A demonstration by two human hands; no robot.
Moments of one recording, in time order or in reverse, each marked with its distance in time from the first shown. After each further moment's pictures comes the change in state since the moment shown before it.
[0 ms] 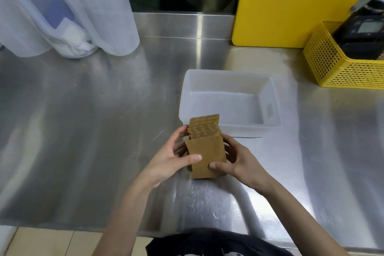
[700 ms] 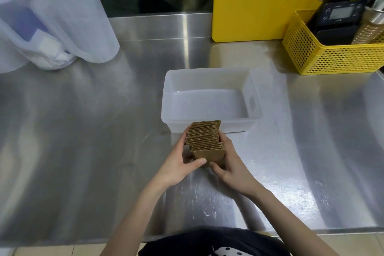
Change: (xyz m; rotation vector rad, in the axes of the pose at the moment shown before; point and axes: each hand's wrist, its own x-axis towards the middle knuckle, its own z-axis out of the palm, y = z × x) left_hand 0.017 -0.008 0.045 0.268 -0.030 0.095; right_hand -0.006 0.044 -0.006 -0.231 0.140 -0.209
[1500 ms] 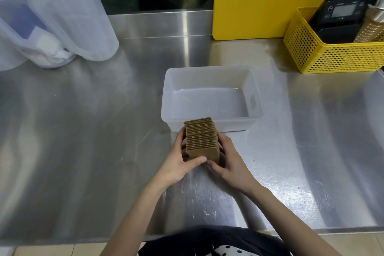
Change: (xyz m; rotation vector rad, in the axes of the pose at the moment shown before) left_hand 0.007 -0.012 0.000 -0.037 0.033 -0.064; right_hand 0.007 0.011 0.003 -0.005 0.054 -0.023
